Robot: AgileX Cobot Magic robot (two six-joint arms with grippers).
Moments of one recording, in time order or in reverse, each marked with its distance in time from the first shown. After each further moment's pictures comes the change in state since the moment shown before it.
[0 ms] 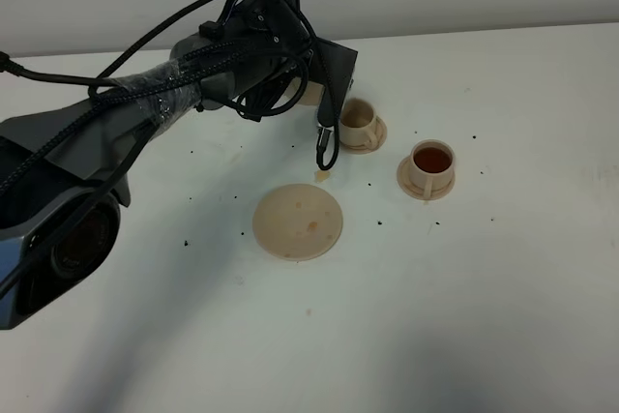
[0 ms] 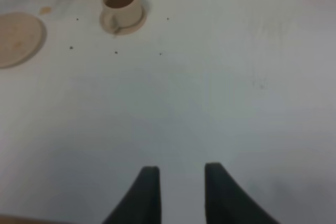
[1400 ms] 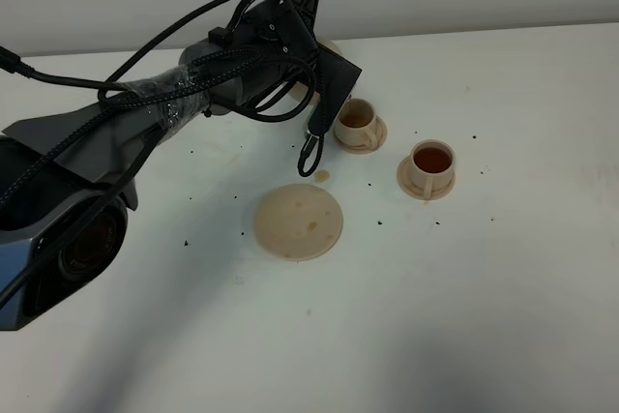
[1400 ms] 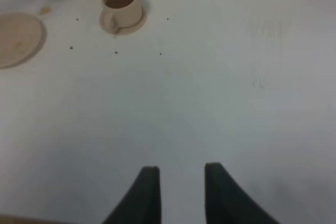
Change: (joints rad) left arm -0.013 0.009 0.000 0.086 -0.044 0.155; right arm 0.000 0.000 0.000 0.000 0.000 0.000
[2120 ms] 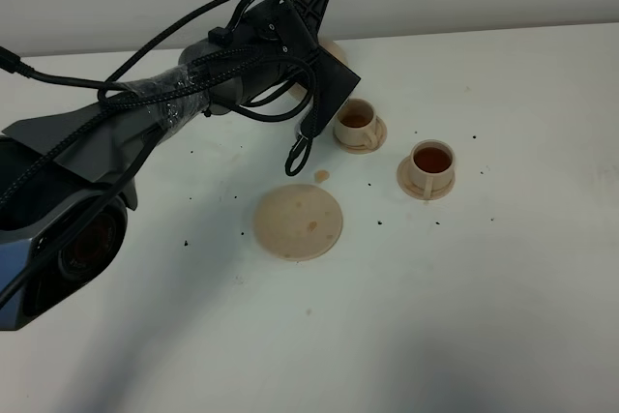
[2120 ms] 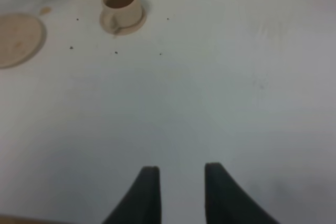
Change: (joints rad) left arm 0.000 0.000 0.000 0.001 -0.037 0.124; right arm 0.000 0.000 0.000 0.000 0.000 0.000
